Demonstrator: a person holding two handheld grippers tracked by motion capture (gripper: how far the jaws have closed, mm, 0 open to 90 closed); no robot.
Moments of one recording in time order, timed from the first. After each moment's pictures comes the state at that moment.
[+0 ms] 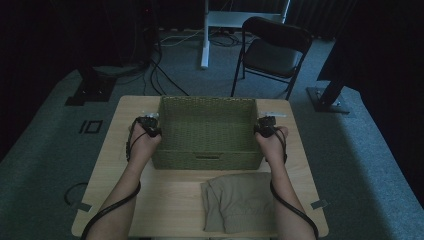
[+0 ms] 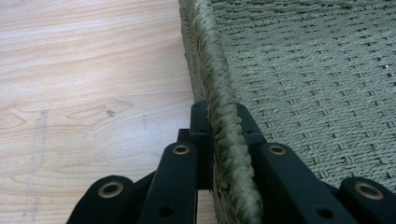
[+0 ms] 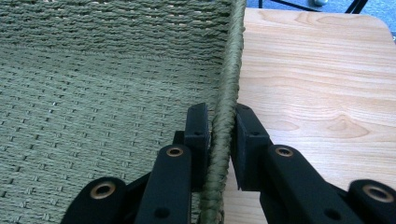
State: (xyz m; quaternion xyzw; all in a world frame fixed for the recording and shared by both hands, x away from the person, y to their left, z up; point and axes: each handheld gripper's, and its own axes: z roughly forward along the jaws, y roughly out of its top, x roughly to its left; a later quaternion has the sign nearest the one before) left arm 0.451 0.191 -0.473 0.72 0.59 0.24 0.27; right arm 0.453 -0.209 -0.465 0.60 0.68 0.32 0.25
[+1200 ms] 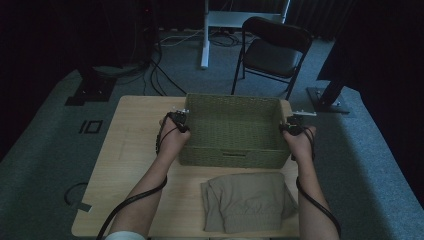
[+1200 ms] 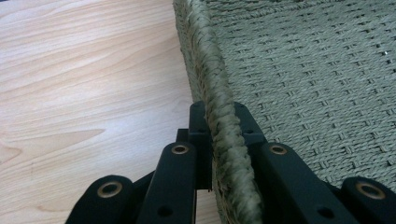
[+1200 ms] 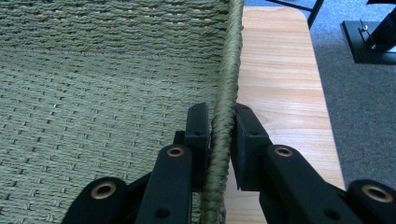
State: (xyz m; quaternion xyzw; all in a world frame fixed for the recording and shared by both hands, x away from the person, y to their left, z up) left arm 0.473 0.100 -0.472 0.75 0.56 0.23 0.26; right arm 0.460 -0.301 -0.464 0.62 0.67 0.32 0.25
